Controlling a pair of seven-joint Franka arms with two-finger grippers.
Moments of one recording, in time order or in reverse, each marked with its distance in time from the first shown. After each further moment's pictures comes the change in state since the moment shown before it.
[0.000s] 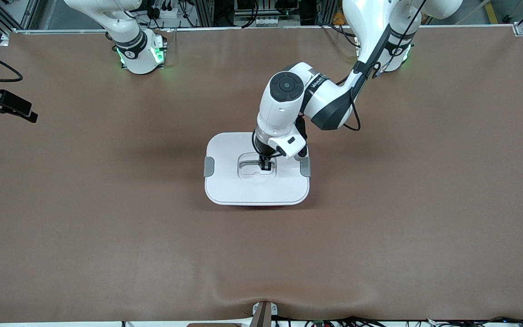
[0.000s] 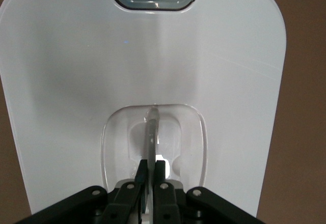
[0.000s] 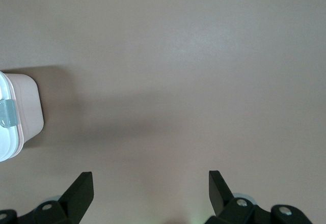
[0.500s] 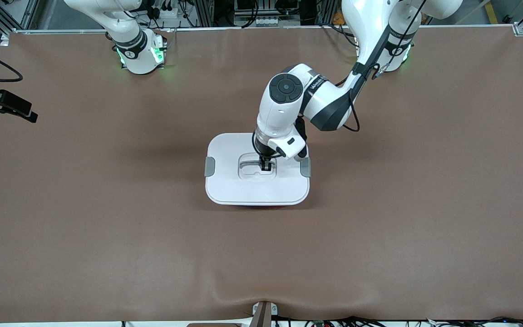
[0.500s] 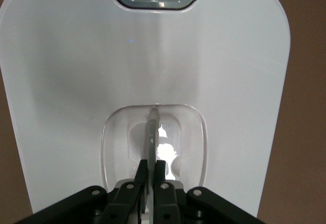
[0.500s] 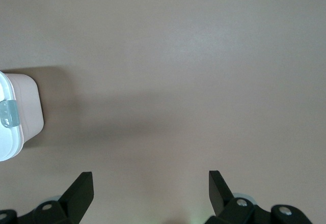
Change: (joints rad) left arm -0.001 0.006 0.000 -0.001 0.001 0.000 0.000; right arm 0.000 0.000 0.000 0.000 0.000 0.000 0.000
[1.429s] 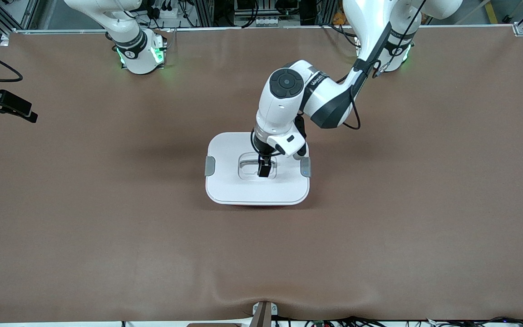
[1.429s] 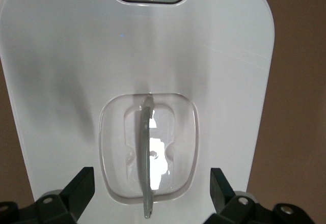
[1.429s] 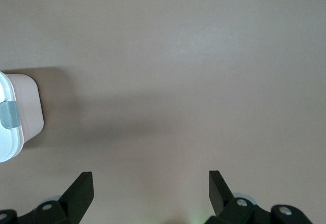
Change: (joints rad) left arm -0.003 -0.022 0.000 0.011 0.000 -0.006 0.000; right arm 0.000 0.000 0.000 0.000 0.000 0.001 0.000
